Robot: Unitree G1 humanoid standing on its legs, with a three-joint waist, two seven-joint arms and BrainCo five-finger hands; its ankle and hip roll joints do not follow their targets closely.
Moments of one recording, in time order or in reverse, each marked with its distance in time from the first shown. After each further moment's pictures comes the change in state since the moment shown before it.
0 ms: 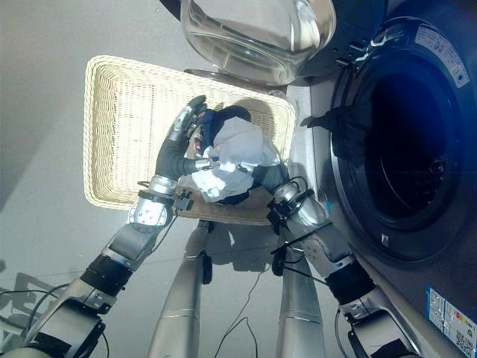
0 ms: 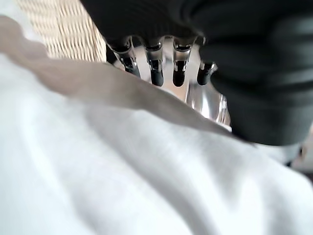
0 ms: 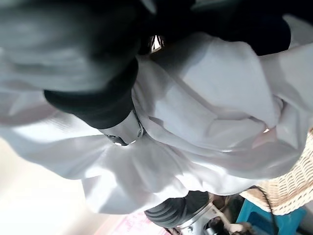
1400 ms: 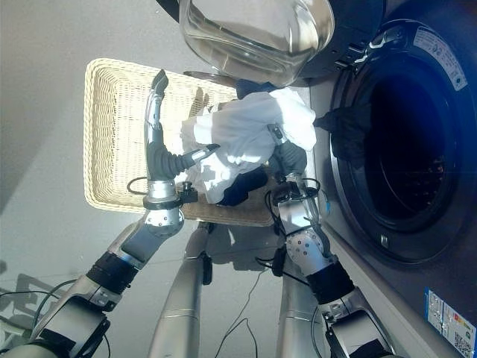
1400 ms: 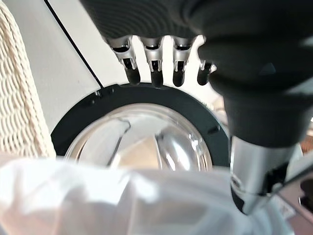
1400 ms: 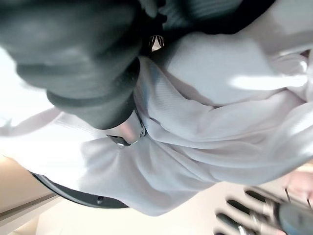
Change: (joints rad) left arm -0.009 -0.036 -0.006 0.003 0.515 0.032 0.651; right arm -0.011 0.174 -0.051 -0.002 0.474 -0.196 -0.197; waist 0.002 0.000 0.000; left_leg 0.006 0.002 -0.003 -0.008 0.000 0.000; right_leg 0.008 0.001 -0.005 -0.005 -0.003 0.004
